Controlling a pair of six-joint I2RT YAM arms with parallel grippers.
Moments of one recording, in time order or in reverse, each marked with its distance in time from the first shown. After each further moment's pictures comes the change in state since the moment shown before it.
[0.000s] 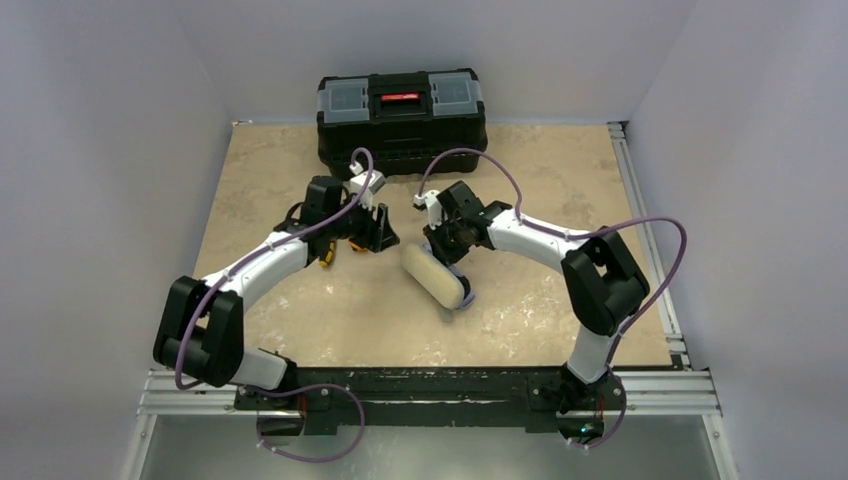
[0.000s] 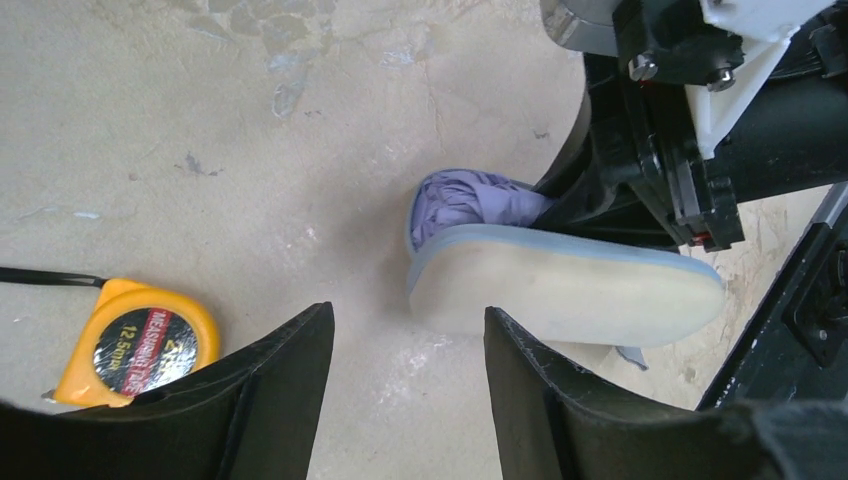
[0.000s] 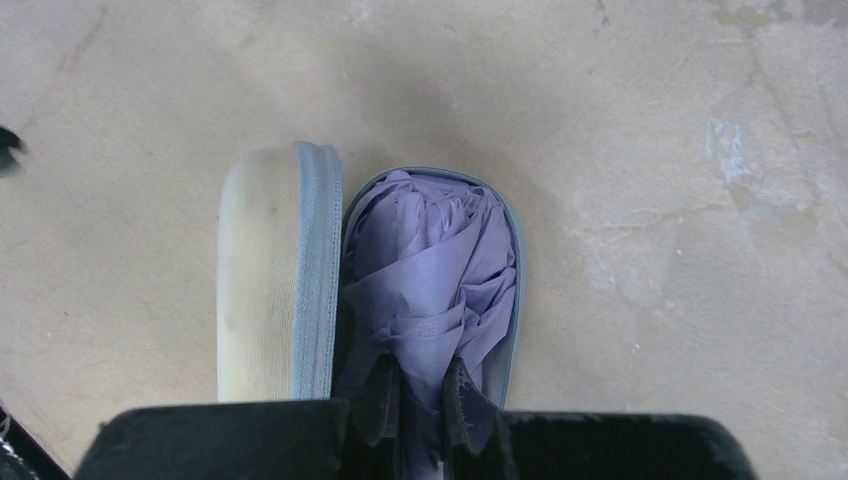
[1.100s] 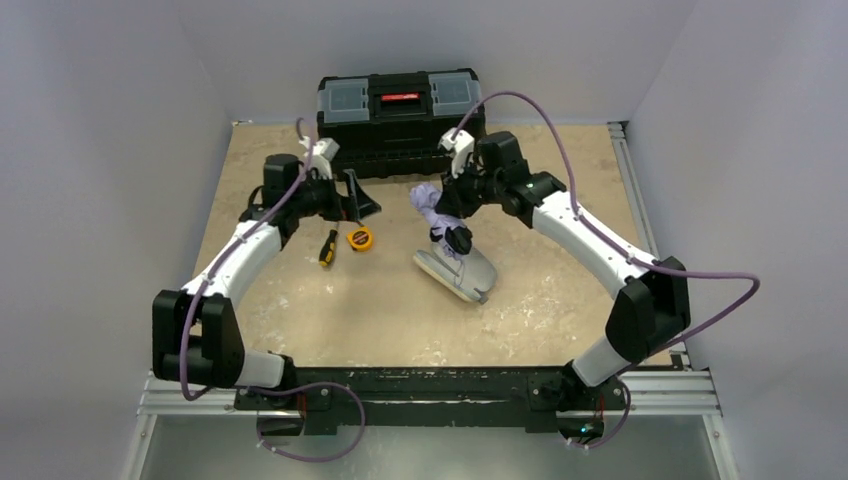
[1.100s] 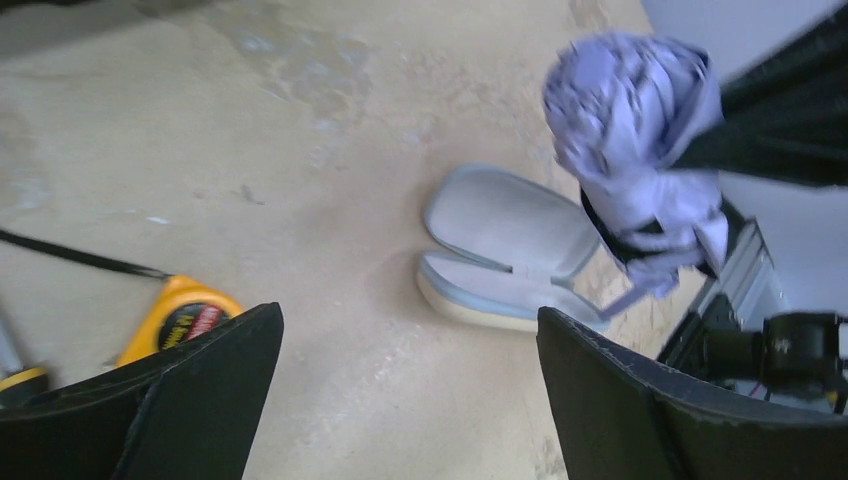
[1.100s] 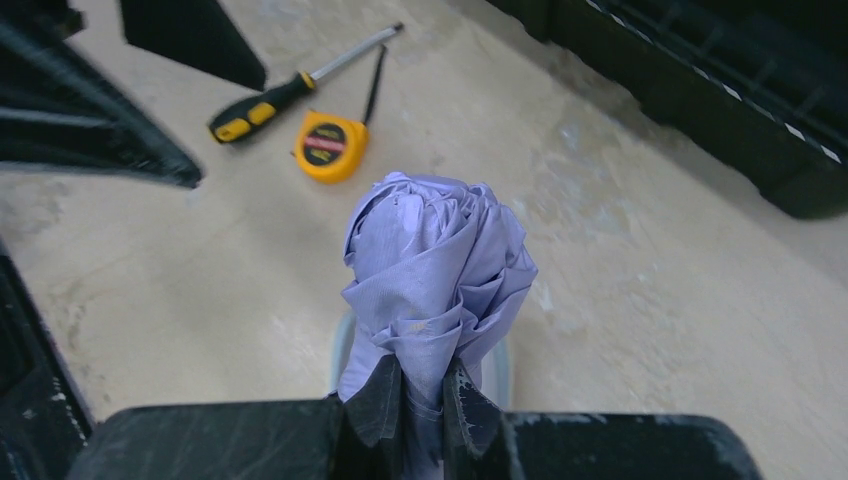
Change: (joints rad) left arm 0.187 -0.042 0.090 -0.052 0.135 -0.185; right arm -0.166 -0.239 0.134 0.000 -0.192 -0.074
